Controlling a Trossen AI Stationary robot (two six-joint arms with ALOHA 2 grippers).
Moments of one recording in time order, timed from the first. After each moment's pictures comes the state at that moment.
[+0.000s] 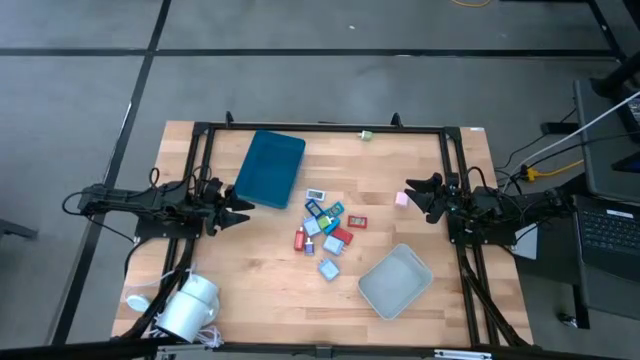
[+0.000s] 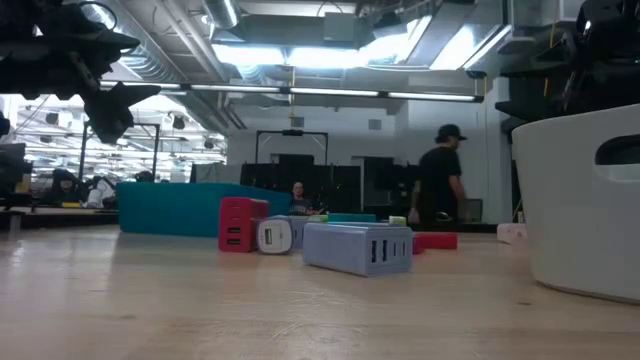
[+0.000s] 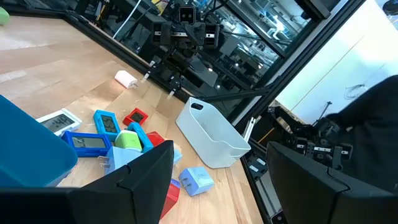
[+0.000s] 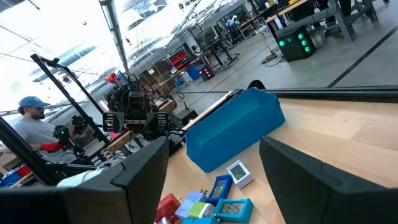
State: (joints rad) left arm -0.07 0.00 0.01 0.02 0.00 -0.67; right arm 0.20 0.01 0.02 0.07 0.53 0.56
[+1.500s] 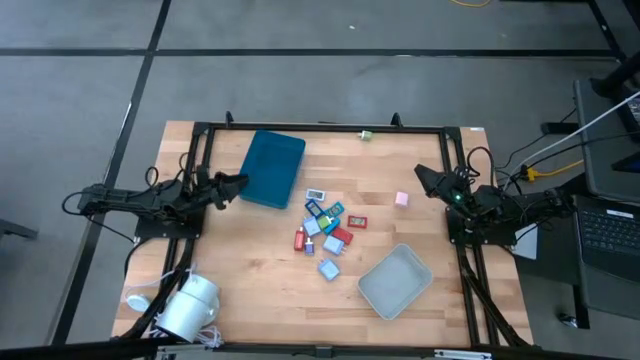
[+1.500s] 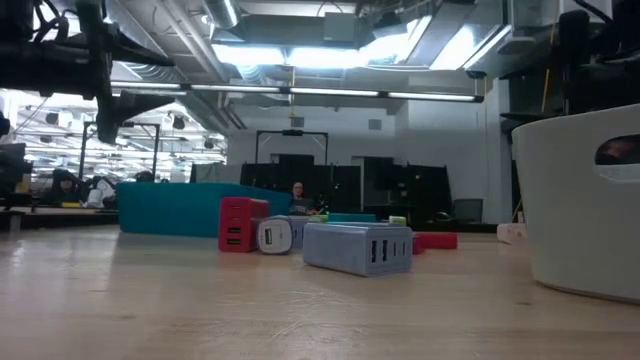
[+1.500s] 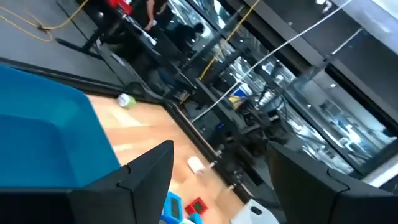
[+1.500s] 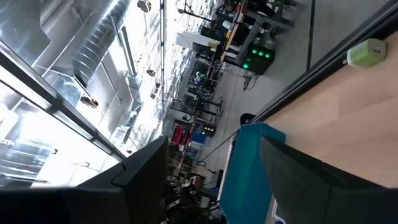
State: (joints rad) left arm -0.07 0.01 0.01 0.12 -0.52 -0.77; right arm 0.20 0.01 0.02 0.14 0.87 1.17
